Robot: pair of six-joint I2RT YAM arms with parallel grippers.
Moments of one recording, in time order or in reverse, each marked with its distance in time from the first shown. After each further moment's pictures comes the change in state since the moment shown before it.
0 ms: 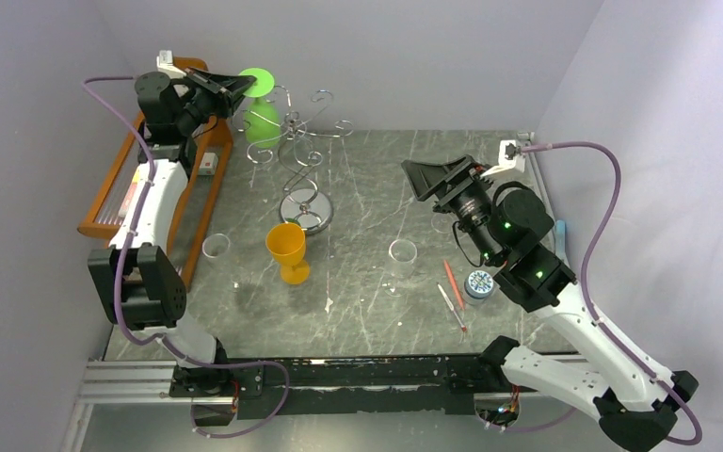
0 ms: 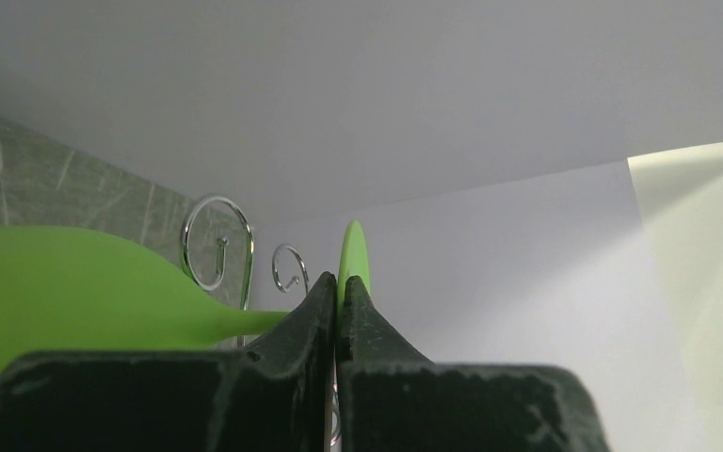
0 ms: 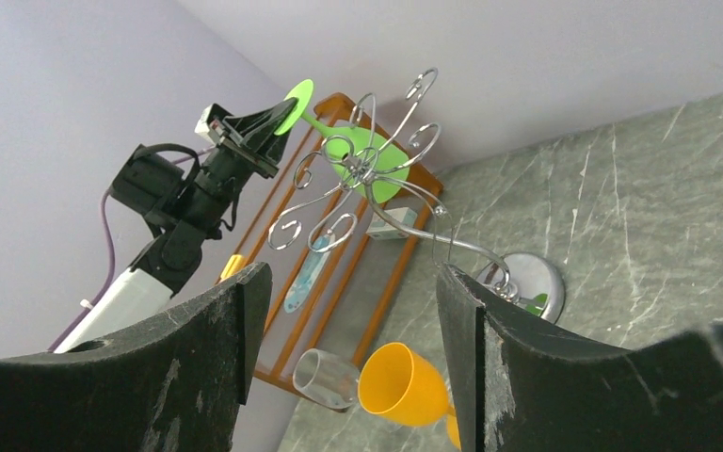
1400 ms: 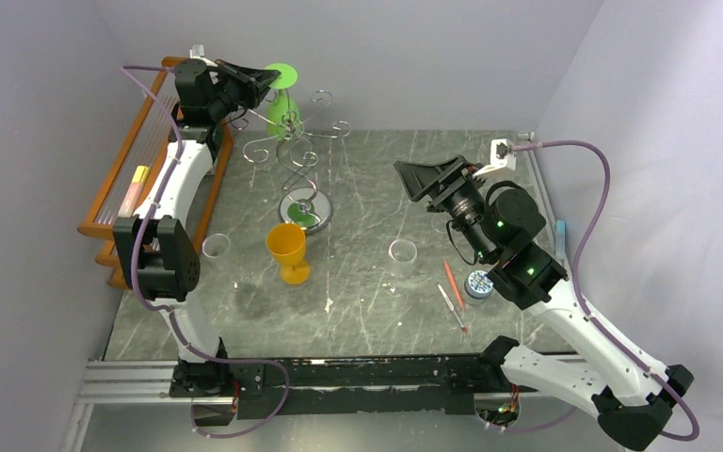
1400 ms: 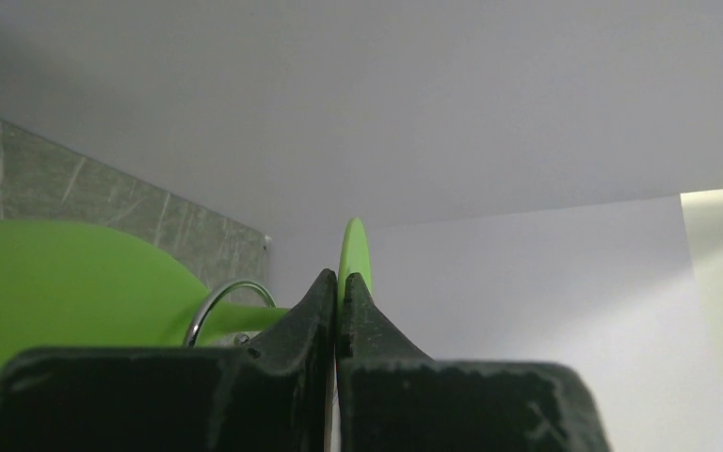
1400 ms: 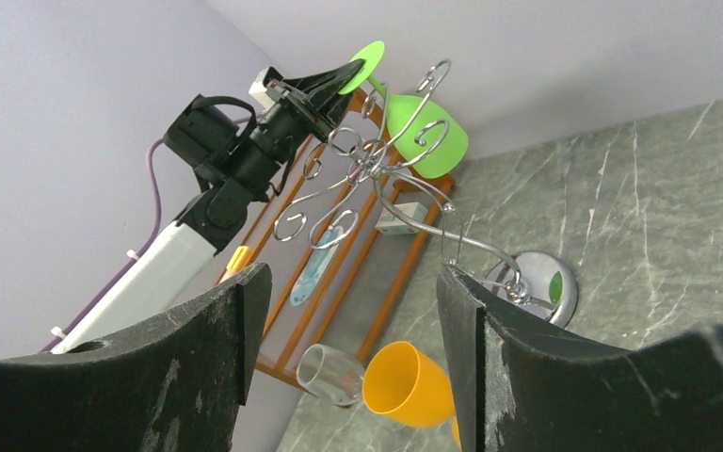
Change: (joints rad) left arm -0.122 0.205 0.200 -0.071 -0.126 0.009; right arm -0.001 0.024 -0.026 0.064 -0.036 0.000
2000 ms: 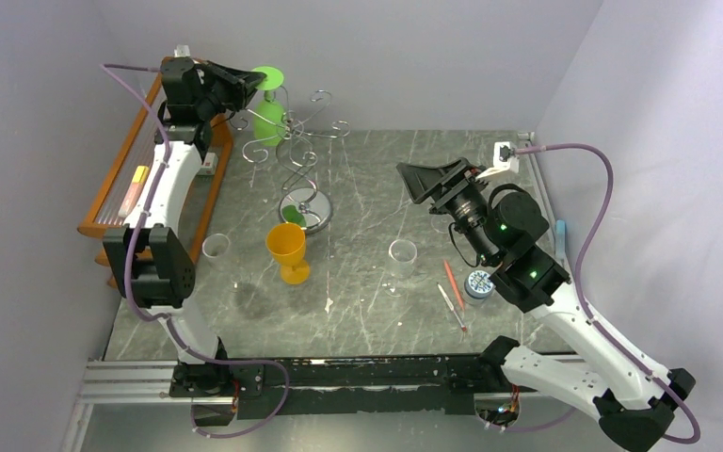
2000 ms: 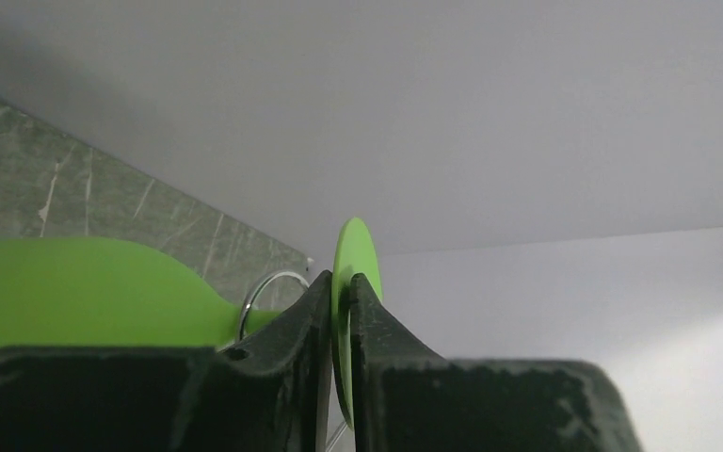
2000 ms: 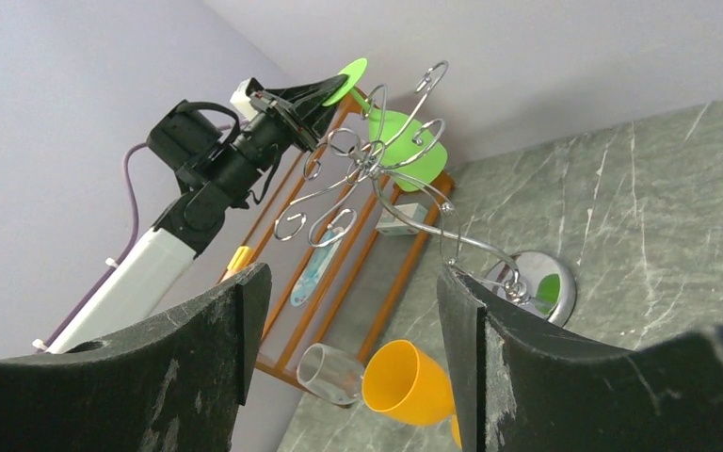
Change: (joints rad) left arm 0.044 -0.053 0.000 -0.116 -0.069 0.093; right arm 0.000 -0.022 -0.015 -0.003 0.005 0.000
